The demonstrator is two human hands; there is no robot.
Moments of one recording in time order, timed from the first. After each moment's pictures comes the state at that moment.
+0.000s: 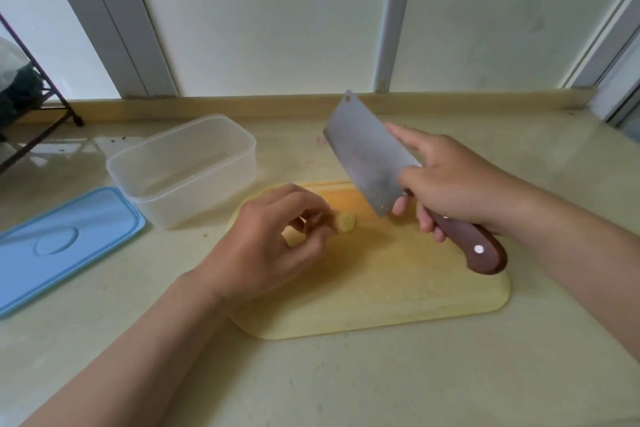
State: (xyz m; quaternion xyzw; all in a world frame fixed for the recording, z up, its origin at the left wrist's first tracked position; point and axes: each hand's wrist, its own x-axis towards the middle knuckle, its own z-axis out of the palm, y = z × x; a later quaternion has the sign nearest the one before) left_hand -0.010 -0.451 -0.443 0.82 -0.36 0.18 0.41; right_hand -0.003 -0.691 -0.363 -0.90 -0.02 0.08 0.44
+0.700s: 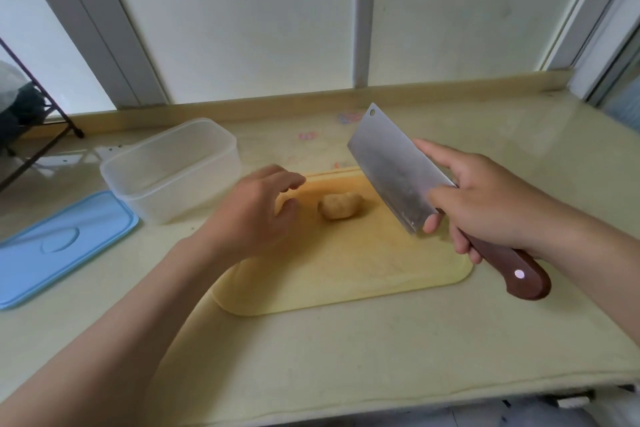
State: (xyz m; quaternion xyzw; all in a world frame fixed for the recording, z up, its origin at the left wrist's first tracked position) left_hand 0.004 -0.466 -0.430 0.93 -0.25 0.12 0.25; right_hand -0.057 -0.751 -0.371 -0.90 0.01 0.07 0.44
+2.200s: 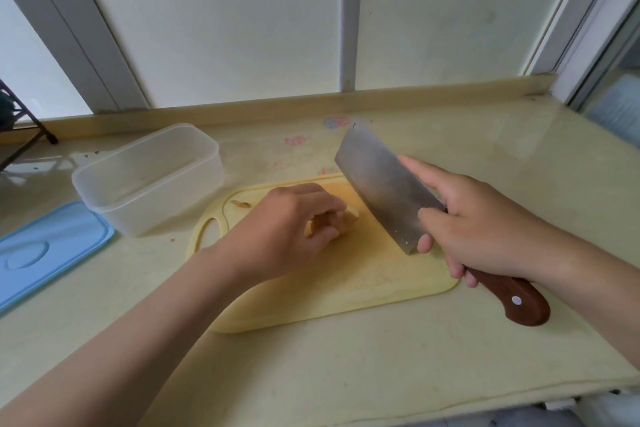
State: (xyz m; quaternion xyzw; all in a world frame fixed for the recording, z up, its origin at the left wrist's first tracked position) left_hand -0.006 -0.507 -0.423 0.86 -0.41 0.10 0.29; right_hand -0.069 -0.750 -0.374 -0.92 0.00 0.08 0.38
